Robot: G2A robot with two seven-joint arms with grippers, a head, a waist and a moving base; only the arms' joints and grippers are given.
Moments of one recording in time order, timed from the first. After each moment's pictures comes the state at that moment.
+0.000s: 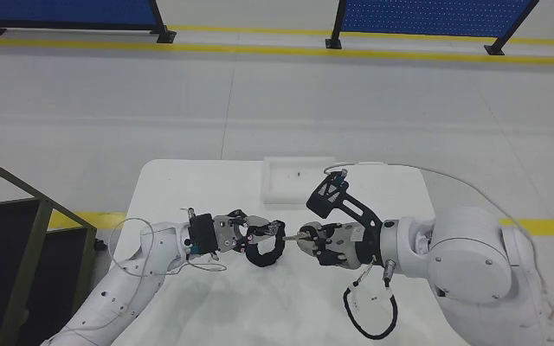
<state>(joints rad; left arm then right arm) 0.88 -1.06 -0.80 -1.33 1.67 -0.62 1.00 -1.03 -1.04 1.34 -2.33 -0.38 0.17 1.48</state>
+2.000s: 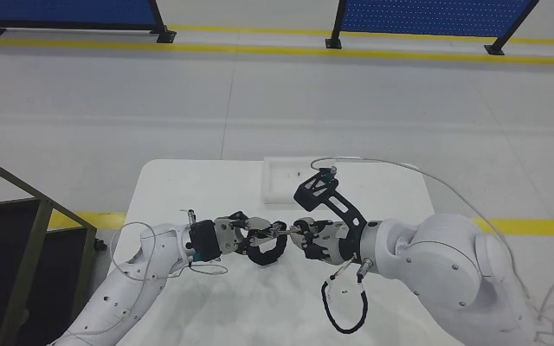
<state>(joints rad) 0.91 -1.07 -0.84 -1.35 1.75 -0.58 1.02 -0.96 -1.01 1.19 -2.33 -0.52 0.35 1.41</state>
